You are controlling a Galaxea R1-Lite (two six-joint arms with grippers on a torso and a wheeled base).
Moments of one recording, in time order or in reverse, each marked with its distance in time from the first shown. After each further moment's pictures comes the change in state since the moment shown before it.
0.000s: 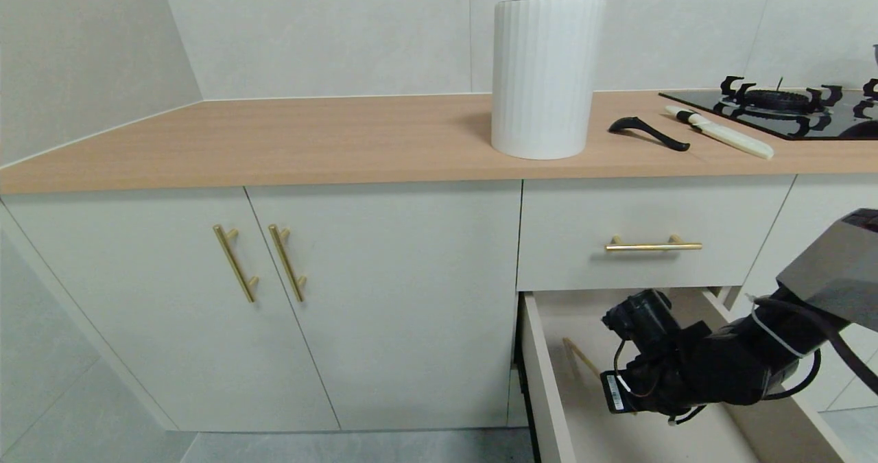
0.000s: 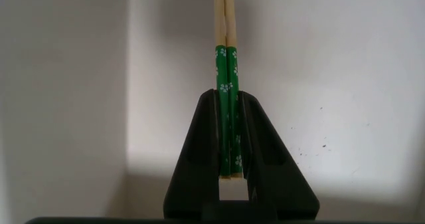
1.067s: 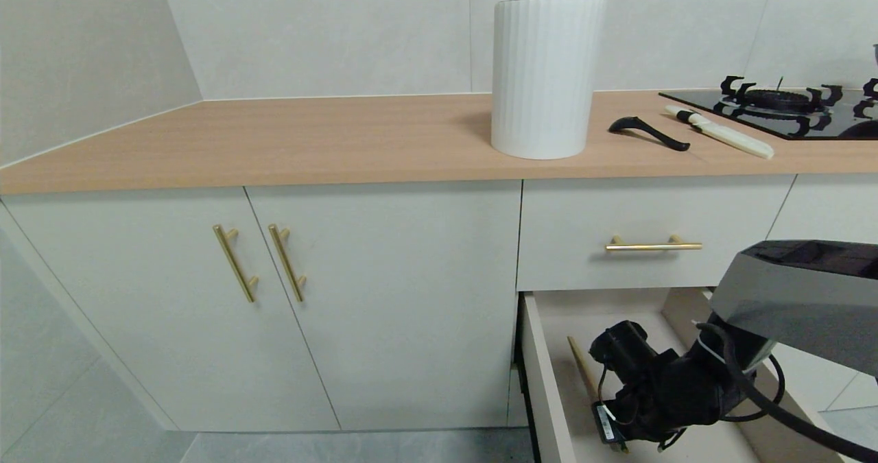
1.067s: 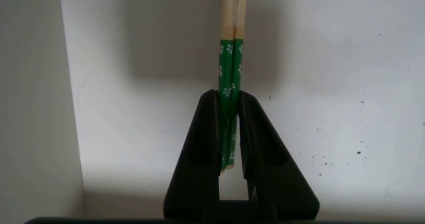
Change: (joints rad) left arm 0.000 0.000 0.000 0.000 0.000 0.000; right arm 0.021 0.174 -0.009 -0.054 -0.011 0.005
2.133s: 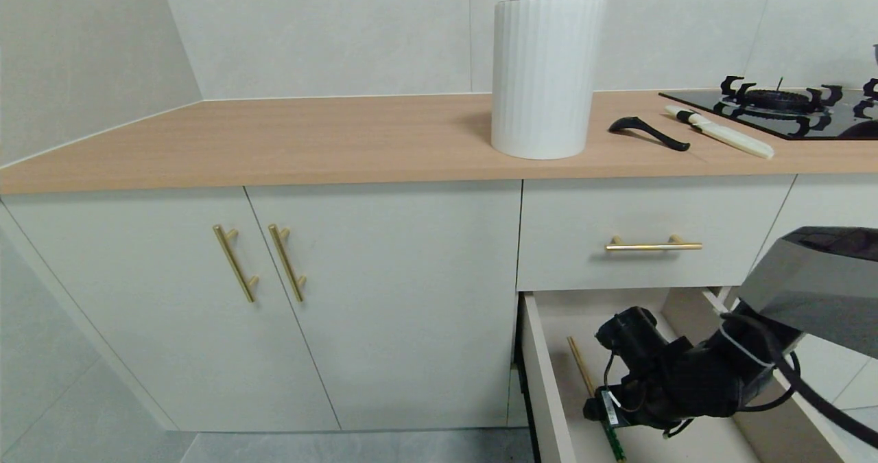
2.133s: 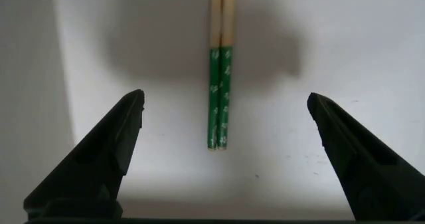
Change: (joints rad) left arm 0.000 0.000 0.000 0.000 0.000 0.000; right arm -0.004 -0.103 0.015 0.012 -0.038 0.005
